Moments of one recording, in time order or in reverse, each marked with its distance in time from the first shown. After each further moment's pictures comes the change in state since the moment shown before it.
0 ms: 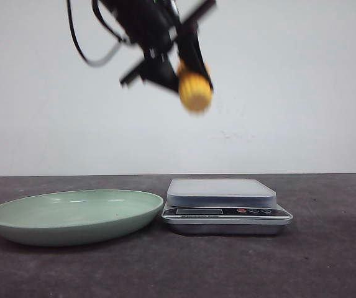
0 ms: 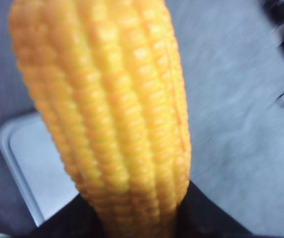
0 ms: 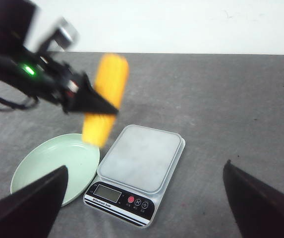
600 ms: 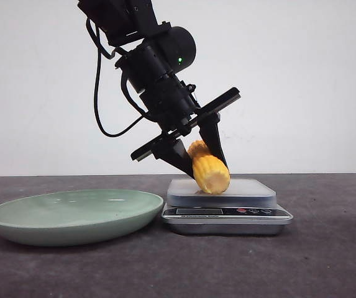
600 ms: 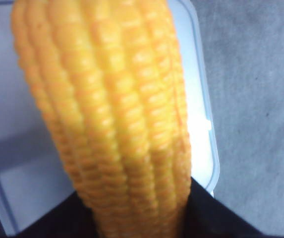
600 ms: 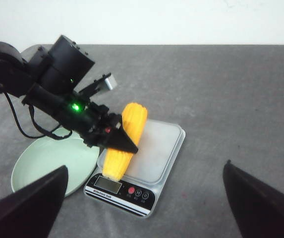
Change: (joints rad) left arm -0.038 0.186 -0.001 0.009 0.010 -0.163; right arm 0.000 0.000 0.000 -0.037 0.001 0.000
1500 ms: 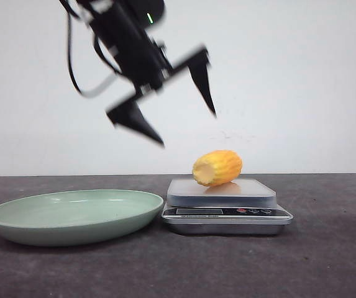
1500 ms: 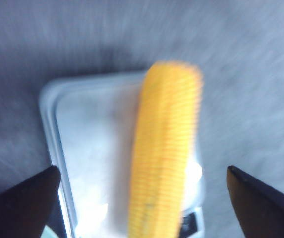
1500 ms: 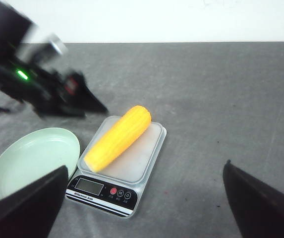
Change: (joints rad) left arm 0.093 -0.184 0.004 -0.030 -0.040 0.007; right arm 0.000 0.017 0.000 -0.001 0.077 0.000
